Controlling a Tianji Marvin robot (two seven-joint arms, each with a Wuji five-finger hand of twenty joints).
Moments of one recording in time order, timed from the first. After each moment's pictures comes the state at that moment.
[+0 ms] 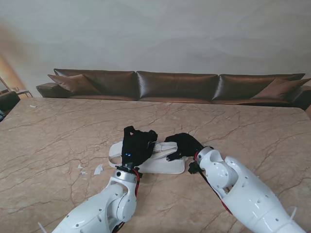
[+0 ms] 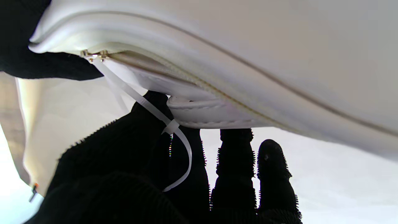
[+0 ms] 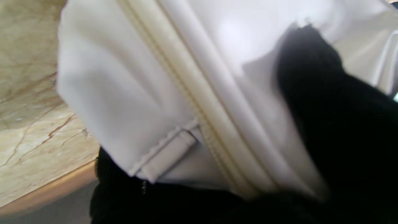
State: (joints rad) left arm 1.33 -1.26 -0.73 -1.30 0.90 0.18 0.85; right arm -1.29 -1.12 0.98 -1.31 -0.48 -0.17 0.00; left_hand 0.95 -0.48 0.67 -0.26 0.66 -0.07 1.07 0.57 1.02 -0.05 0.43 0.84 0.79 0.20 0.74 1.08 0.03 0.23 1.04 0.87; right_hand 0.46 -0.94 1.12 -0.37 0.85 -0.34 0.88 0.81 1.04 -0.10 0.84 0.69 0.90 0.11 0.91 0.98 0.61 0.26 1.43 0.91
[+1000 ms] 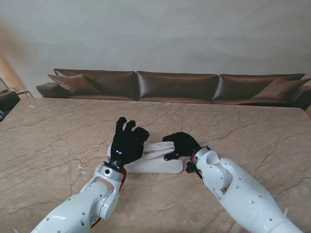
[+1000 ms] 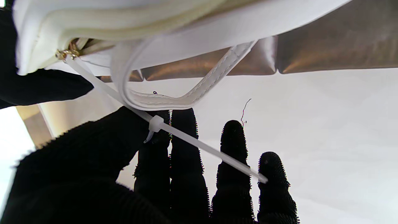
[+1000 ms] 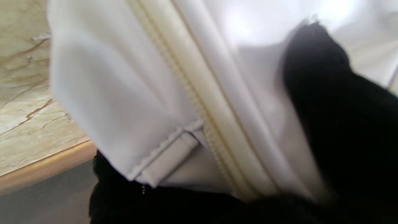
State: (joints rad) left arm 1.39 -1.14 -0.82 -1.44 1.17 0.21 0.71; right arm -1.27 -1.14 0.94 -1.27 -0.57 -0.20 -0.10; left_hand 0.77 -0.54 0.90 0.06 0.67 -0.08 1.06 0.86 0.79 -0.07 0.62 0.84 0.45 0.19 0.57 0.85 -0.08 0.21 0.74 0.86; right_hand 0.45 -0.96 1.12 -0.38 0.89 -0.35 0.88 0.94 1.07 -0.10 0.87 0.76 0.95 0.11 0.95 0.99 0.67 0.27 1.44 0.91
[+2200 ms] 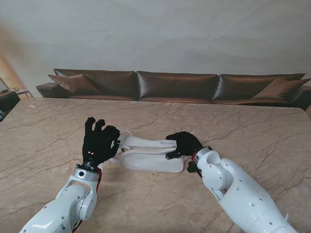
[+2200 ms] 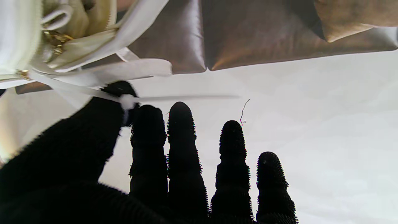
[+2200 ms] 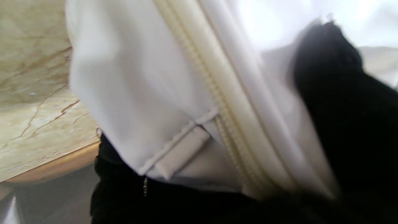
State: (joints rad) left arm 1.54 -1.12 -1.08 -1.47 1.23 0.19 0.76; right arm -1.31 -1.16 1.01 -1.31 -0.61 -0.11 -0.07; left_hand 0.71 -0.57 0.65 -0.05 0.77 -0.14 1.23 0.94 0.80 -0.09 0.62 0.95 0.45 0.19 0.57 0.86 -0.08 0.21 0.74 0.86; right_hand 0.42 -0.94 1.08 -0.38 0.89 -0.37 0.88 0.97 1.07 -0.10 0.90 0.77 0.95 0.09 0.97 0.99 0.69 0.26 1.48 0.91
